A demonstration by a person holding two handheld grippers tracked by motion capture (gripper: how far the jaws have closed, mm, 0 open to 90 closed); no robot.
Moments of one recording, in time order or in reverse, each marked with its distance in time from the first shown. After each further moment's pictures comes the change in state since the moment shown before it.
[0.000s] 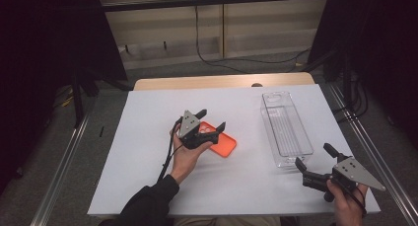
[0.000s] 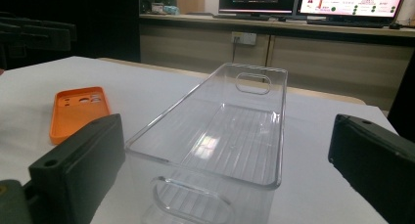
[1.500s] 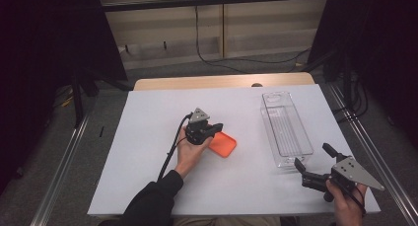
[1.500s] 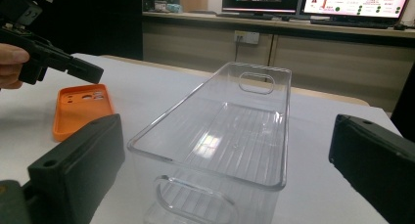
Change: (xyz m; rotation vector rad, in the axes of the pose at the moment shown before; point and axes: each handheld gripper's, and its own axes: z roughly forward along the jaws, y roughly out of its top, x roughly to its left) left arm 0.012 -0.004 0.029 0.350 -0.124 -0.095; right arm 0.002 0.000 0.001 0.006 0.010 -0.011
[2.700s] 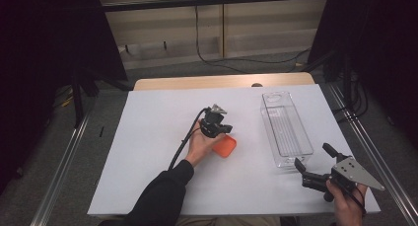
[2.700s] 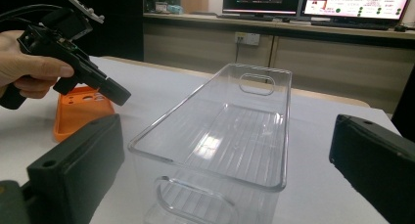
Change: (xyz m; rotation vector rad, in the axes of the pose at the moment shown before) left arm -0.005 0.017 0.049 0.241 -0.019 0.017; right arm 0.000 0.000 0.000 -0.005 0.005 -0.001
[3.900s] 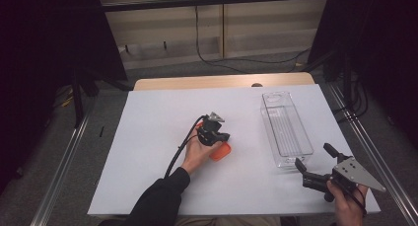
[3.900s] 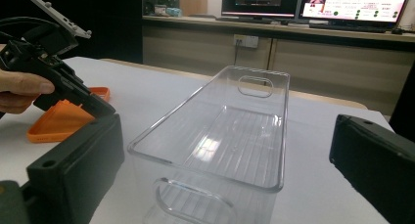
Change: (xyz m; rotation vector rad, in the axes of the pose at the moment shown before) left arm -0.006 -0.023 -0.008 0.038 -0.014 0.011; right arm 0.000 0.000 -0.002 -0.010 -0.006 0.001
